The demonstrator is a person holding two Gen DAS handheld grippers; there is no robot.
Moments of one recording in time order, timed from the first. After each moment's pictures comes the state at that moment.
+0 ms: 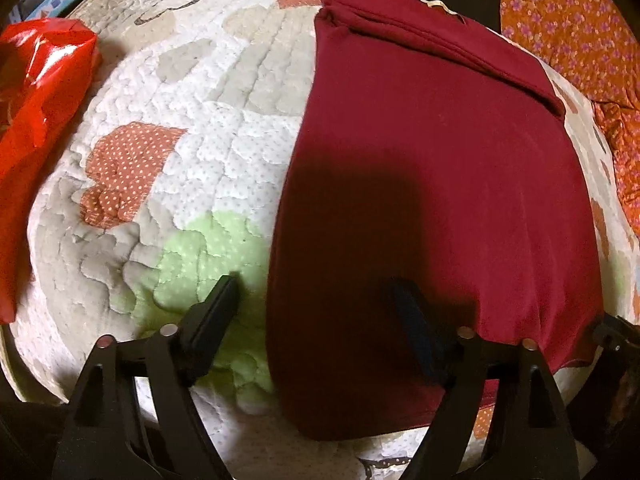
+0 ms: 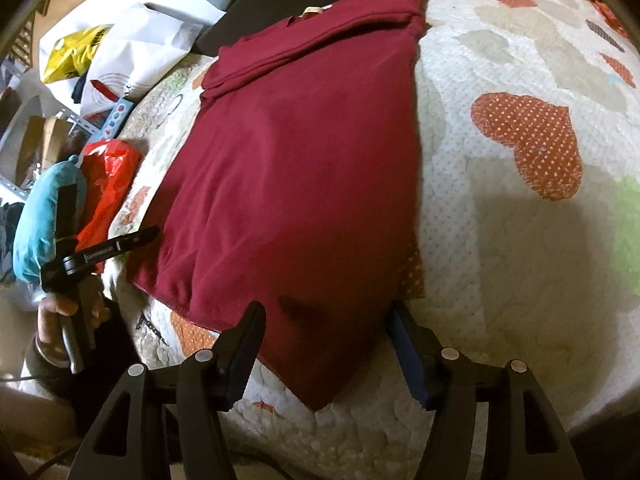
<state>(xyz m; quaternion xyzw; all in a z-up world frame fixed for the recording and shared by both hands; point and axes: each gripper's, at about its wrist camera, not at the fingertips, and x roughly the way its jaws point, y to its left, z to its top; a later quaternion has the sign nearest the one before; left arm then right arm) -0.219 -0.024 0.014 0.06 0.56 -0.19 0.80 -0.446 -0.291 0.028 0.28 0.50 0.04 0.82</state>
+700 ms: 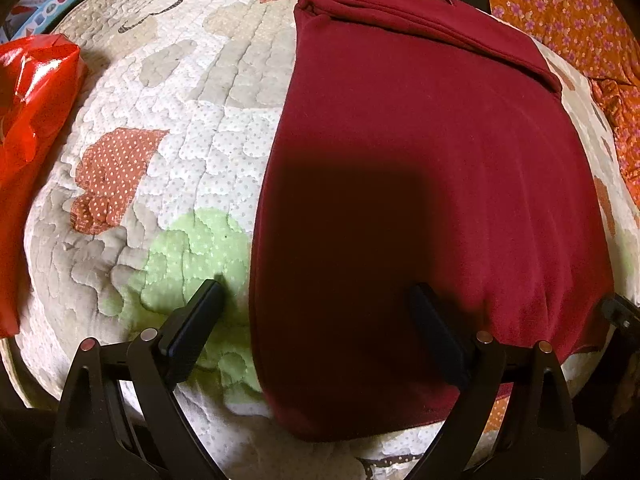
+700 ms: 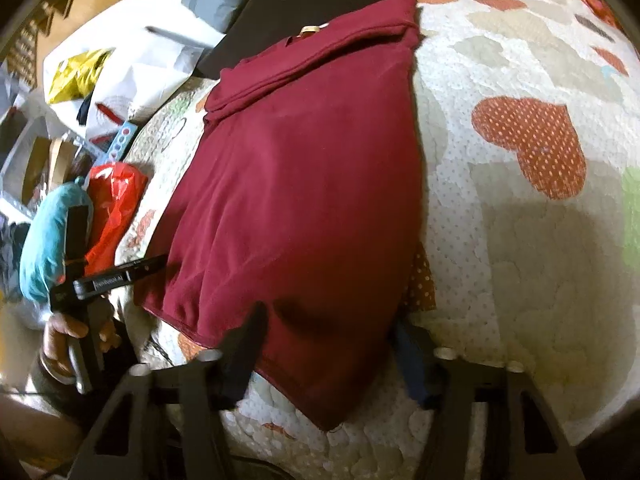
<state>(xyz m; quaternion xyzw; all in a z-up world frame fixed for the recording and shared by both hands) -0.222 -0.043 0.009 0.09 0.56 -0.19 0.80 -0.446 -0.292 0.025 0.28 0.47 0.04 0.83</state>
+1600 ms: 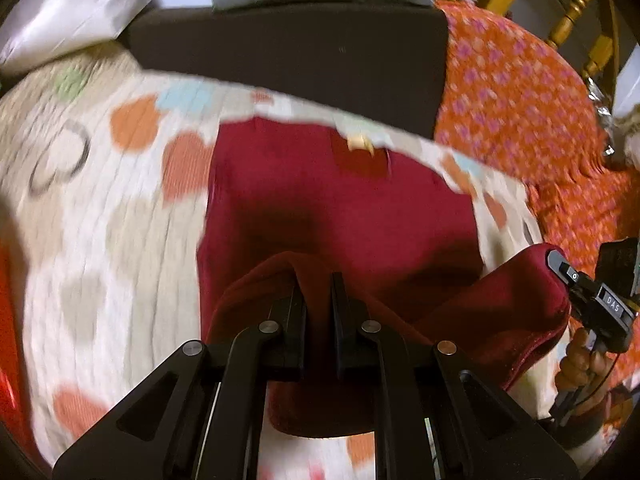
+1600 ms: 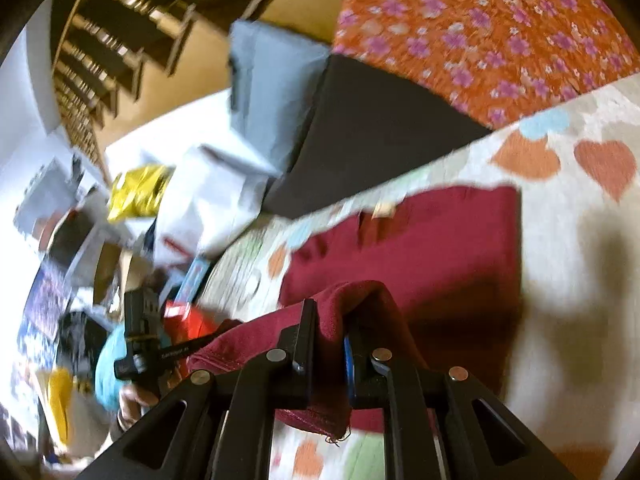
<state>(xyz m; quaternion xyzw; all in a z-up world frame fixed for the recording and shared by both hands) -0.046 -0.134 0.112 -0.02 0.50 -0.31 0.81 -0.235 -0.424 0.111 0.38 0.29 0.09 0.87</state>
